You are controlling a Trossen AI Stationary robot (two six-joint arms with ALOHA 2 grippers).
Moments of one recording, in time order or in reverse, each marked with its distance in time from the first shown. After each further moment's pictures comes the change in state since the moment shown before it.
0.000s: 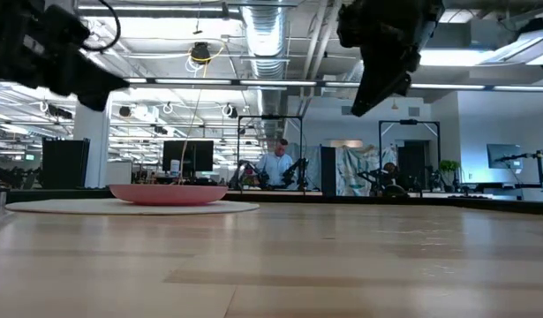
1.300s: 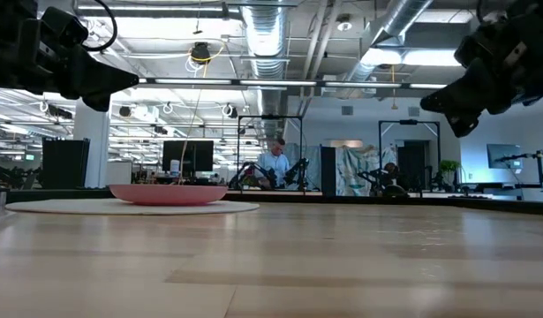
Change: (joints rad) left arm -0.079 -0.003 -0.099 0.232 -0.143 0.017; right arm -0.039 -0.993 -0.975 0.762 -0.062 -0.155
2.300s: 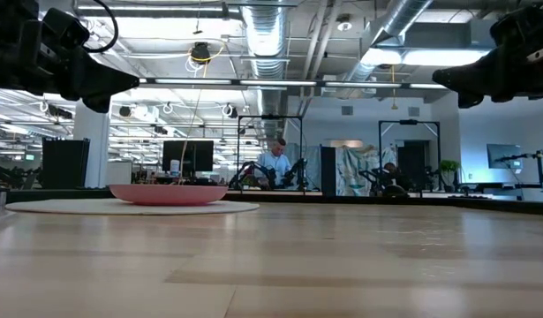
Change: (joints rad) left arm 0.000 0.011 -0.001 -0.001 -0.001 -0.008; right arm -0.025 -0.458 -0.089 -0.106 0.027 -0.395
